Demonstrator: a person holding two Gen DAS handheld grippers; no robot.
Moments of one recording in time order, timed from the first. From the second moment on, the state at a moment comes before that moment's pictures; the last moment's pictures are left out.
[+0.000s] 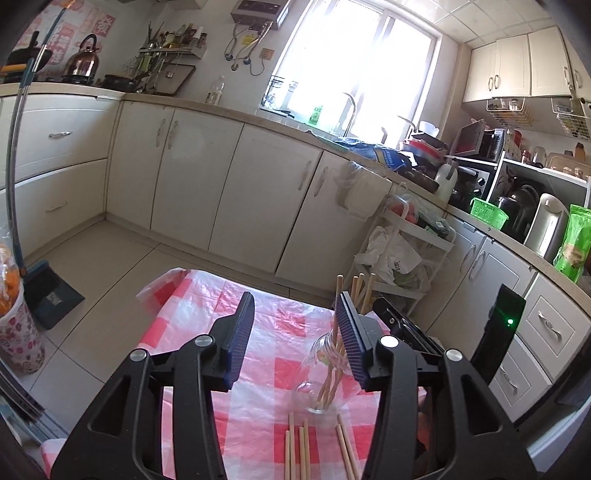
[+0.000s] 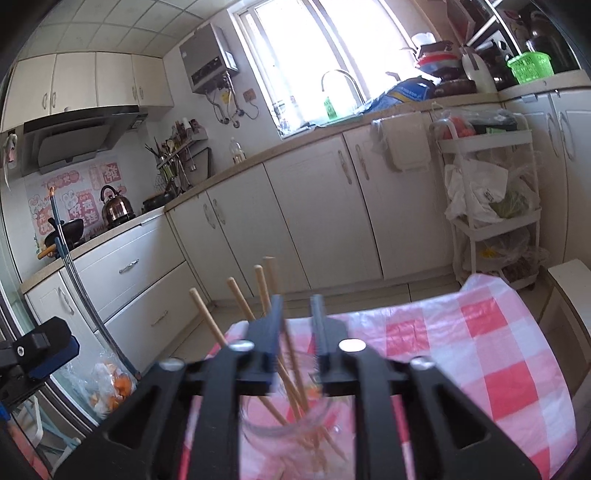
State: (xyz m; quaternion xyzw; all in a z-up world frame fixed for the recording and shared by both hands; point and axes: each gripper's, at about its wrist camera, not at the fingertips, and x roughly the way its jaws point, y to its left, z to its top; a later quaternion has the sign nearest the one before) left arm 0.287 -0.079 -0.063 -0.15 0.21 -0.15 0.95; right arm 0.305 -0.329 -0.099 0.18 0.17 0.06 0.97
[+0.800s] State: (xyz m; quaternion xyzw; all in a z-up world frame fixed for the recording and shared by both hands) left arm 0.260 -0.070 -0.094 -0.08 0.33 -0.11 0.93; right arm 0.250 -0.320 -0.174 0.10 0.46 0.04 0.88
